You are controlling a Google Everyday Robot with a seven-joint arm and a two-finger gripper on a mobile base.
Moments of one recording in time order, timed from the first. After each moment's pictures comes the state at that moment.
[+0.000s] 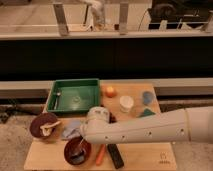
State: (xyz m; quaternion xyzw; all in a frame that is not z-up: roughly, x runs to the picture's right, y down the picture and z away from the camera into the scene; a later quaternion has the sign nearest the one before) arm -0.098 0.215 0.731 -0.12 -0.21 -0.33 0.91
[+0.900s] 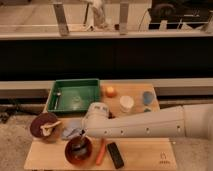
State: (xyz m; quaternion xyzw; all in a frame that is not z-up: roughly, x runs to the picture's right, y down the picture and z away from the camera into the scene) arm -0.099 0.187 0.755 -0.11 -0.19 -0.33 0.92
